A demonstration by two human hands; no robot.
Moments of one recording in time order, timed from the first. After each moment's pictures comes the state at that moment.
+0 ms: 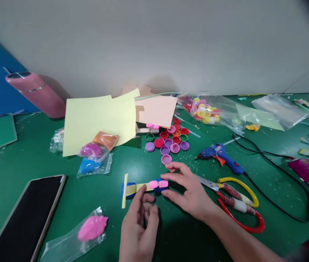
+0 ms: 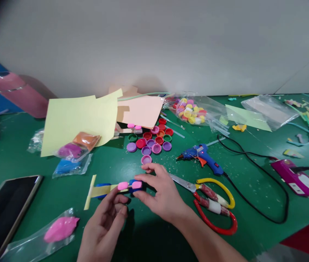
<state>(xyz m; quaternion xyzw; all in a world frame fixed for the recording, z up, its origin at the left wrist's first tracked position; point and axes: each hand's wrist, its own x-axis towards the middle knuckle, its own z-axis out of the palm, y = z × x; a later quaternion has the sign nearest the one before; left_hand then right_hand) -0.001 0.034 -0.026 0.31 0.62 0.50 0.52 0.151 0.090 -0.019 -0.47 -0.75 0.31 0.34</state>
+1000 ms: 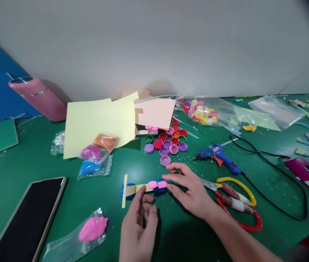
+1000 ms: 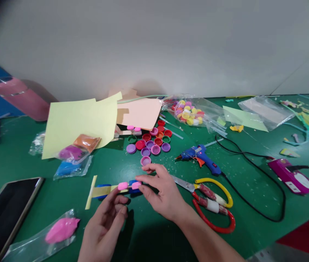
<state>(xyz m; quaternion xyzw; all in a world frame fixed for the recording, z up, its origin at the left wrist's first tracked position) -0.002 0.033 -0.025 0.30 0.62 0.49 0.53 0.156 0.089 -0.016 -0.45 -0.77 0.28 0.36</state>
